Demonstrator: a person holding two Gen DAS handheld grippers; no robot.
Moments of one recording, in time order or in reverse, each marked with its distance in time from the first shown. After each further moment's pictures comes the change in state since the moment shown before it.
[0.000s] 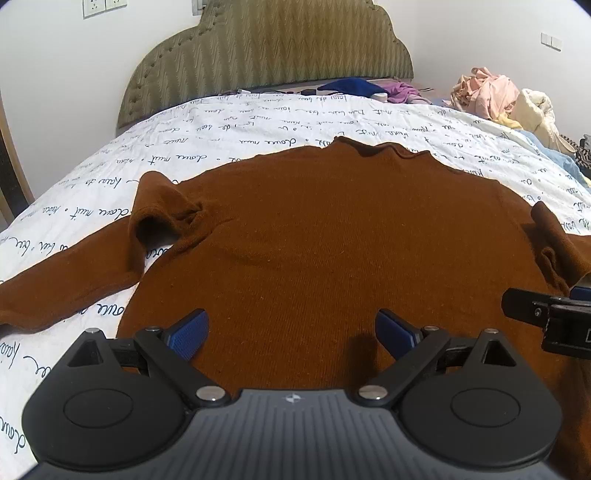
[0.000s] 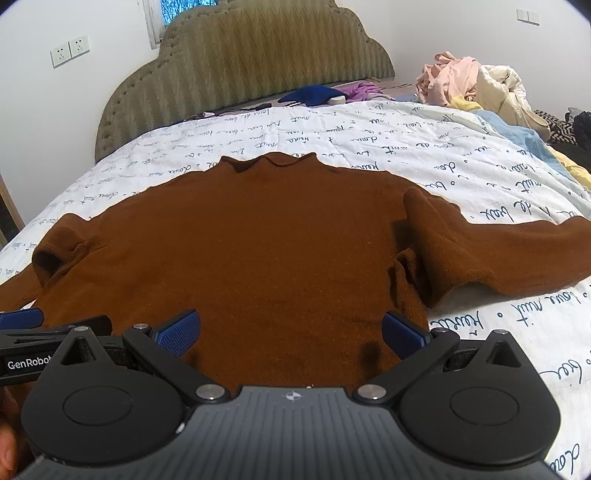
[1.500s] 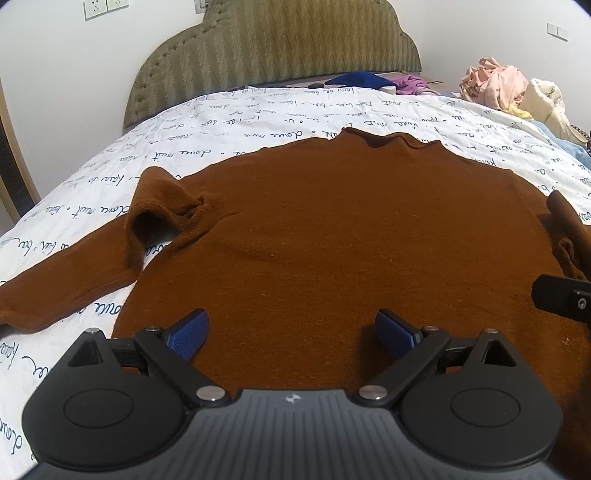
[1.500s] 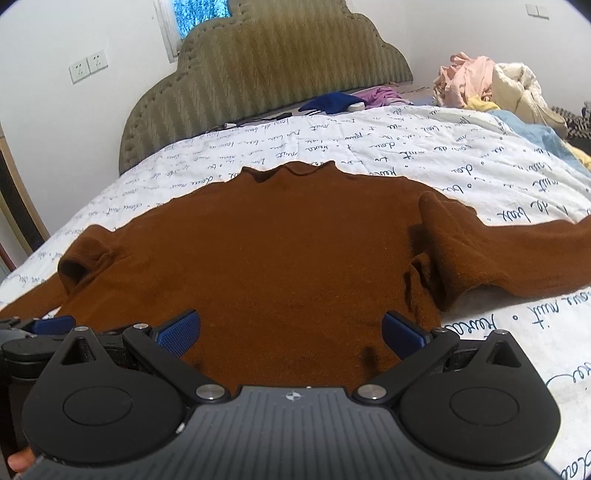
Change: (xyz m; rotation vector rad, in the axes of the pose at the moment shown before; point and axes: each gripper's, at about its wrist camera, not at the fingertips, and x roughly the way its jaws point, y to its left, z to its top) left arm 0.011 -0.006 -0.004 0.011 0.005 0.044; right arm -0.008 -0.010 0.000 0.027 -0.027 0.105
